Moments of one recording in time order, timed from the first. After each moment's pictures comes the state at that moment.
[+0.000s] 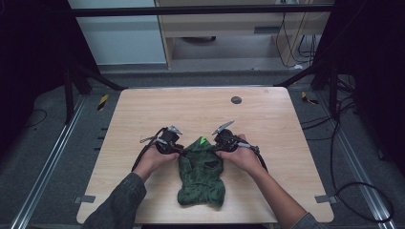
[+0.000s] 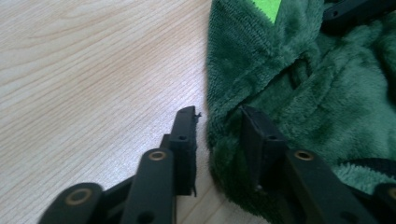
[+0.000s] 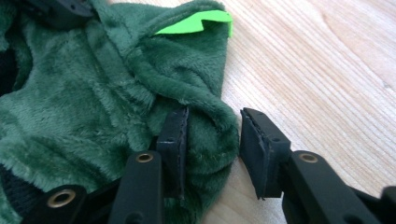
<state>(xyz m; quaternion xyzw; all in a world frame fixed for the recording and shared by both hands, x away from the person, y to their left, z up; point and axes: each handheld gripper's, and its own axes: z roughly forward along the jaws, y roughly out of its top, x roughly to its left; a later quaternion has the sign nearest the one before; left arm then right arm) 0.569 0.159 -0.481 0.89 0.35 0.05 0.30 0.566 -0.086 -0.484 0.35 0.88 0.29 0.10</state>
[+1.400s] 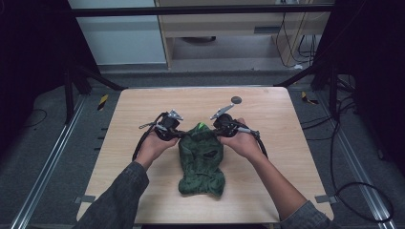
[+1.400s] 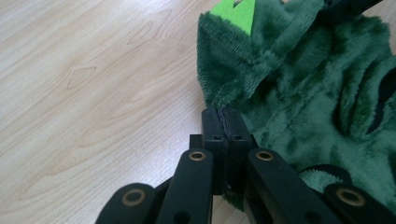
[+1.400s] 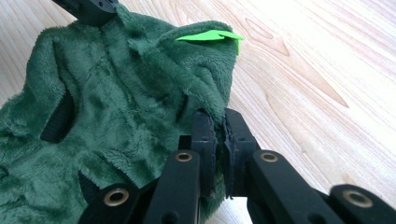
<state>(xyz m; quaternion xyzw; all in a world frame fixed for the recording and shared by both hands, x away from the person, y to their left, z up) 0.588 0.152 -0.431 0.89 0.32 0.11 0.31 0.587 -0.083 -0.432 0.32 0.88 0.31 0.13</state>
